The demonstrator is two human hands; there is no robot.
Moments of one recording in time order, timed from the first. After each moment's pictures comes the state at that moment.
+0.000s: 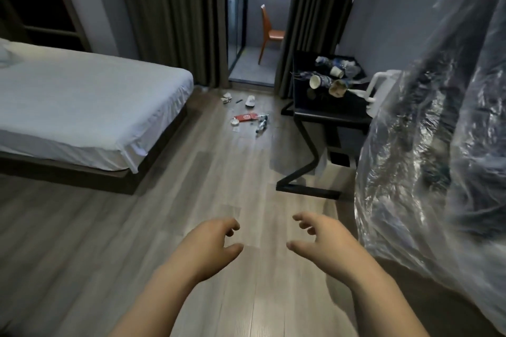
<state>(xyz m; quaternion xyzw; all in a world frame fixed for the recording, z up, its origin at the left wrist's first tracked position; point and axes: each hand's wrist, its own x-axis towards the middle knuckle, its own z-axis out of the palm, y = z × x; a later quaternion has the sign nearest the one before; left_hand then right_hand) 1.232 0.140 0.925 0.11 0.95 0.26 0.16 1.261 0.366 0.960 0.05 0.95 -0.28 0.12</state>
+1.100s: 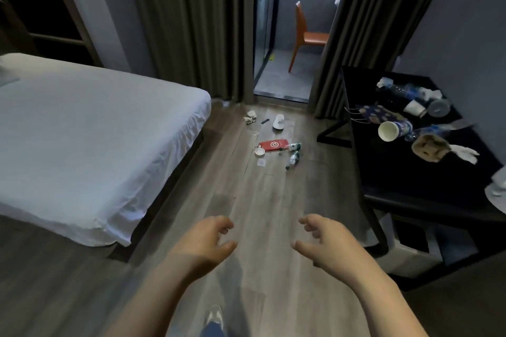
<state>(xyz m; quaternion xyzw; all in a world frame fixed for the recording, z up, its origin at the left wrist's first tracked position) 0.659 0.074 0.908 0.04 0.95 0.27 0.18 0.665 0.318 0.921 0.03 0.94 -0.31 0.17</state>
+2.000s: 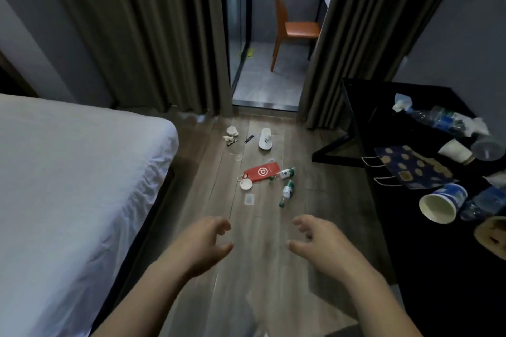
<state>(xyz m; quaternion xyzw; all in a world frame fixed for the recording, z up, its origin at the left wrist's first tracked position) 0.166 0.105 0.898 0.09 0.95 0.22 0.21 0.193 0.342 0.898 0.08 0.93 -0.31 0.19</state>
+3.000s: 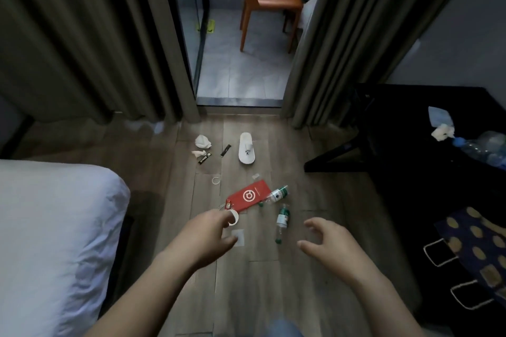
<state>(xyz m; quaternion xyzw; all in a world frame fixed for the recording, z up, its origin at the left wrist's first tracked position) -0.316 0.149 0.812 0.20 0.93 0.19 0.26 -0.231 0.384 0.820 0.21 0.91 -0.31 0.21</state>
